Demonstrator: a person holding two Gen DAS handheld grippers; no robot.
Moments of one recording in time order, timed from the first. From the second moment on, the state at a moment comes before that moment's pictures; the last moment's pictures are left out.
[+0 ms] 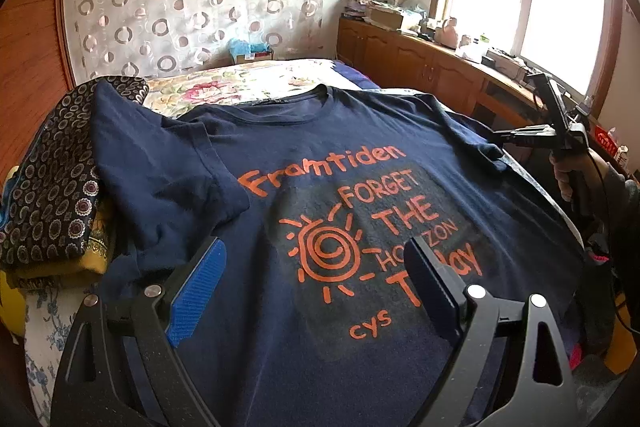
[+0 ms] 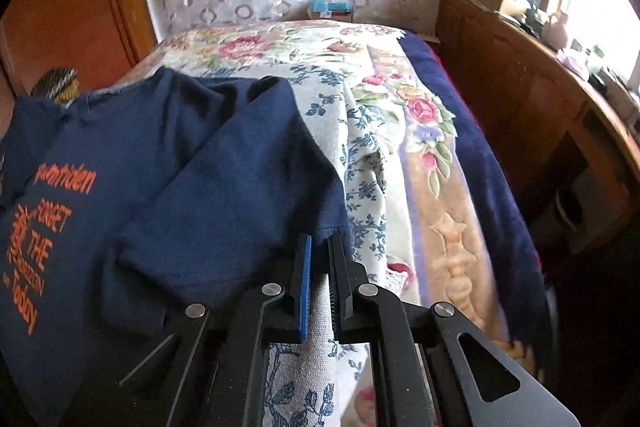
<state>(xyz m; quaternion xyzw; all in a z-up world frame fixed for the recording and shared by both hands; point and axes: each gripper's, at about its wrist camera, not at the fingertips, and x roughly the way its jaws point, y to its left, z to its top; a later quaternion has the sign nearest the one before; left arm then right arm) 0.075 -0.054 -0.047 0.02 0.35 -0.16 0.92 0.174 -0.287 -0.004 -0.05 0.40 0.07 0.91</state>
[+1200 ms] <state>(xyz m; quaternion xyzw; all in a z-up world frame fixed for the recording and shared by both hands) 0.071 -0.025 -0.045 0.00 0.34 -0.14 0.93 0.177 -0.158 0.034 -0.09 0.34 0.19 0.92</state>
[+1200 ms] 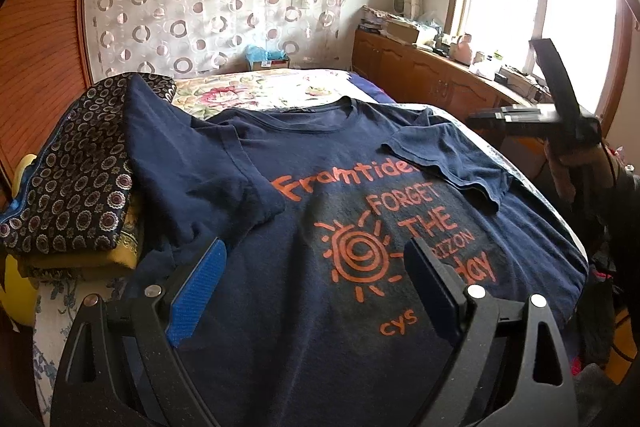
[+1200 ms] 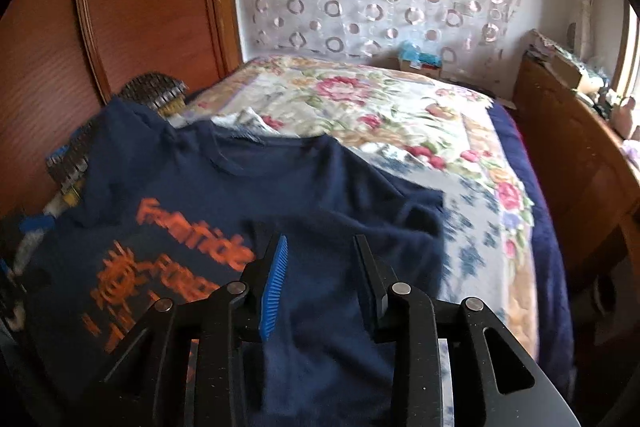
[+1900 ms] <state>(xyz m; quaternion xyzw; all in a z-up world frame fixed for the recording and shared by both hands) 0.132 0.052 -0.018 0.02 0.32 -0.07 0.94 0.187 -0.173 -0.025 -0.09 0.37 0.17 0.91</state>
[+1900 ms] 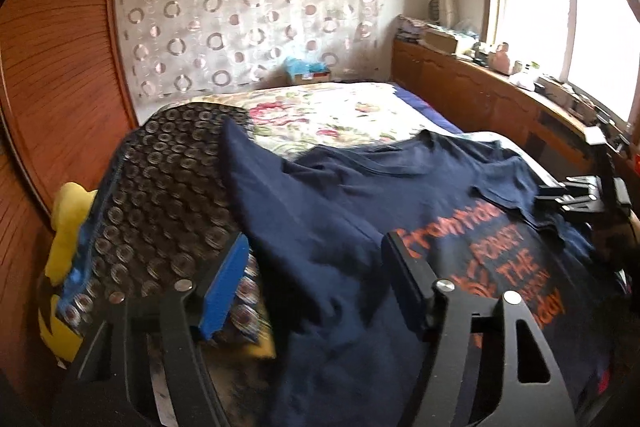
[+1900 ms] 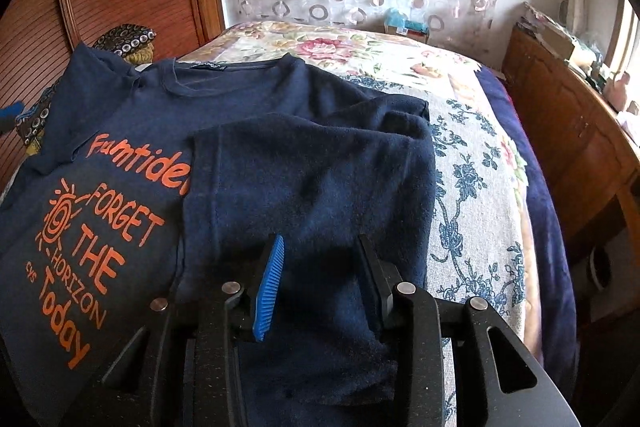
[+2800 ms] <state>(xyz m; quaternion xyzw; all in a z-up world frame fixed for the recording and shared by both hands) 0.245 0.090 -0.029 0.01 0.38 -0.02 0.92 0.185 -0.181 -0.023 -0.09 0.38 0.17 0.91</state>
